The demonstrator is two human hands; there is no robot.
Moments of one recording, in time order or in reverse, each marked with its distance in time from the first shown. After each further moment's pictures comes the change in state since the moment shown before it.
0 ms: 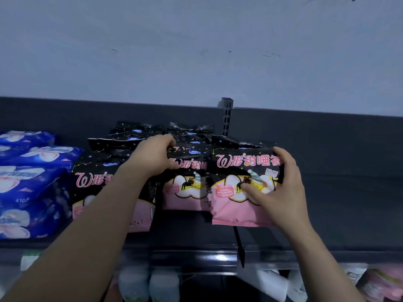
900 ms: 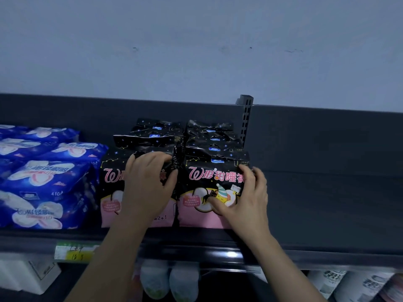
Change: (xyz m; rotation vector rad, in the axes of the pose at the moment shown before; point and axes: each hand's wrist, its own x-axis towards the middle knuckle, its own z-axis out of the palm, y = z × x) left_hand -0.087 -0.041 0.020 0.001 0.484 0.087; right_hand -0.036 -0.008 0.109 -0.227 -0.079 -0.036
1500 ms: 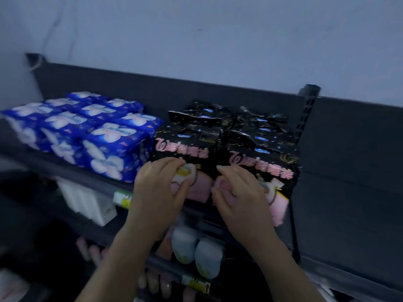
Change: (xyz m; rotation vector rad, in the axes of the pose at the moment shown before) left_hand -0.077 0.004 -0.043 0.075 0.022 -0.171; right_hand -0.019 -0.055 0.010 0.204 -0.188 -0.466
